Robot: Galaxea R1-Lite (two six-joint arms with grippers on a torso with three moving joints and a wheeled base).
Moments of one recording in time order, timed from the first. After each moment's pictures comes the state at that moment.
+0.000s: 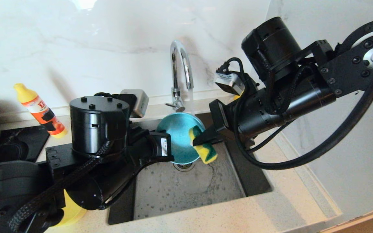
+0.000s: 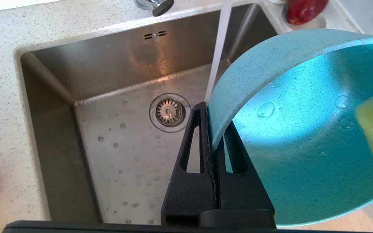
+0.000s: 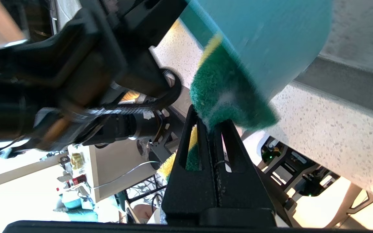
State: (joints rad) left arm -0.77 1.61 -0.85 -0.53 0.47 -0.18; right arm 0.75 1.89 -1.93 0.72 0.44 0.58
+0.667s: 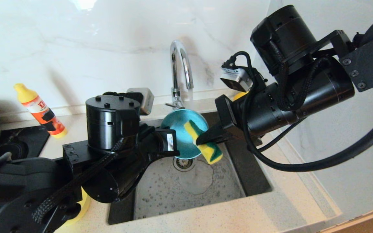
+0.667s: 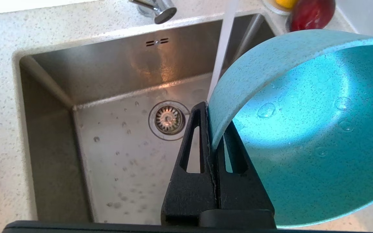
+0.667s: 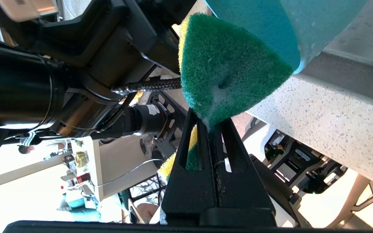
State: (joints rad) left arm -0.77 1.66 -0.88 -0.57 0.50 -0.19; right arm 0.76 1.86 -1.93 0.75 0.44 0.60
